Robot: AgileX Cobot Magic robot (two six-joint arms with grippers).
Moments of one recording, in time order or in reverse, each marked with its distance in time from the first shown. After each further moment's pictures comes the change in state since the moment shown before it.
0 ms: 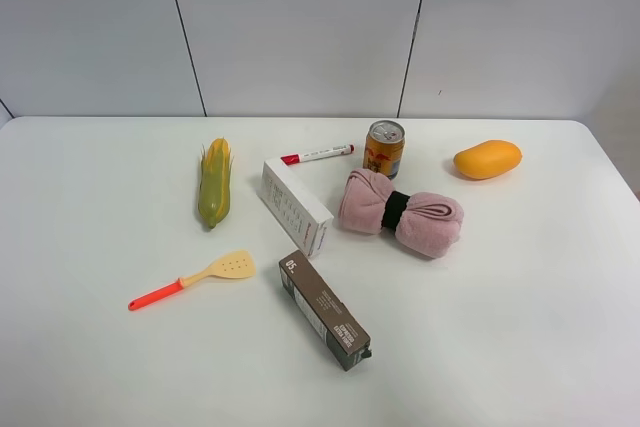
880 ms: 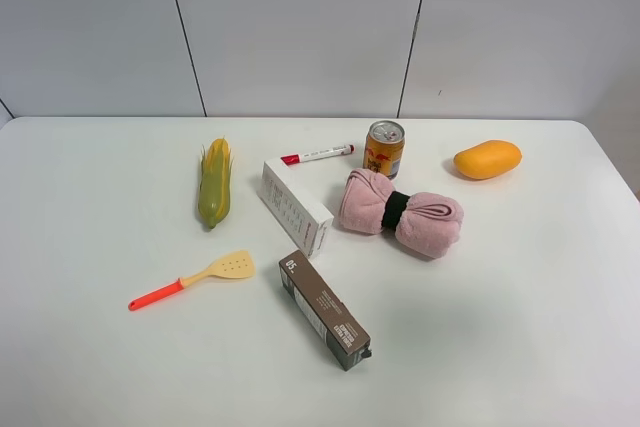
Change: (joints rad) left arm 0.000 0.000 0.000 0.000 0.000 0.000; right arm 0.000 -0.860 0.672 -0.038 -0.047 0.136
